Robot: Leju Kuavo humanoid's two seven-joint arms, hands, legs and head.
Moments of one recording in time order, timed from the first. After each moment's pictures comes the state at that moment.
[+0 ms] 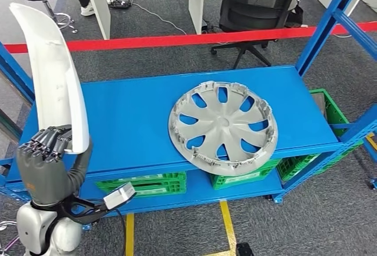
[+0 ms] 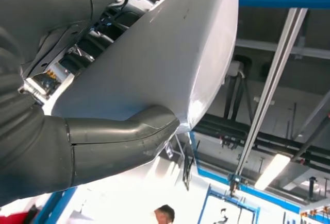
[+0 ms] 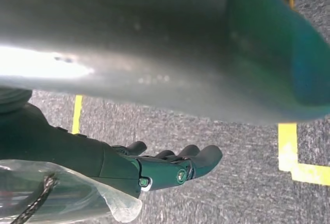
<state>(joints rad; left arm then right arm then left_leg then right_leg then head) -0.03 -0.27 -0.07 -1.83 -1.35 0.70 -0.63 -0.12 0.07 1.53 -0.15 -1.49 -0.33 -0.25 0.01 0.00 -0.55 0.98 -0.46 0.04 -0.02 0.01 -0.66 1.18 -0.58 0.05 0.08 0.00</state>
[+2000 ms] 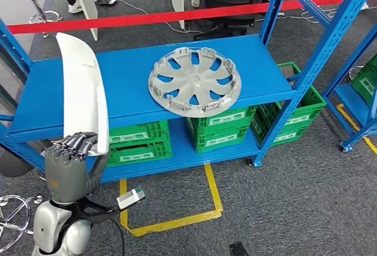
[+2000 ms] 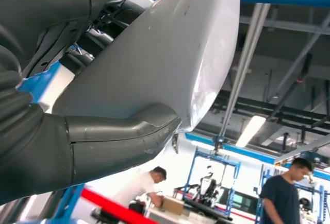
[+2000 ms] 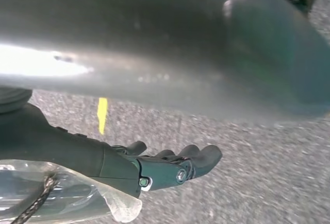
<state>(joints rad) -0.04 -0.18 -0.16 -1.69 -1.34 0.70 -0.51 -0.13 0.07 1.55 -0.14 -1.34 -0.36 -0.26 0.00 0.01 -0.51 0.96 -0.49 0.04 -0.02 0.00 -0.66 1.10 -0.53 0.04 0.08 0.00</state>
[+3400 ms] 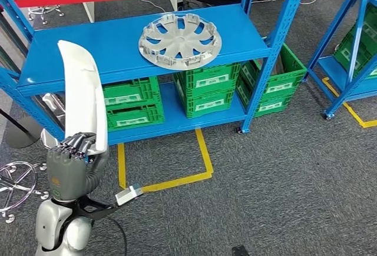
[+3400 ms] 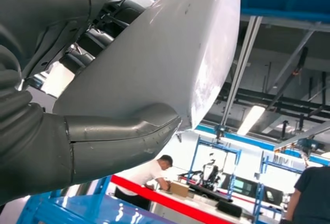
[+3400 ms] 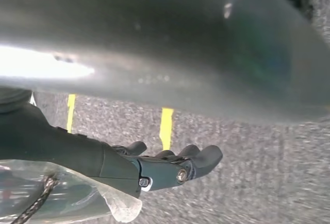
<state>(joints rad) -0.04 -0.21 -0.09 -1.64 -1.30 0.70 -0.57 -0.12 0.08 1.55 -0.14 -1.35 -0.33 -0.18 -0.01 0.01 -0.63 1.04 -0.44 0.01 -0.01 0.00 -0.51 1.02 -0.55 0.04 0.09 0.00</state>
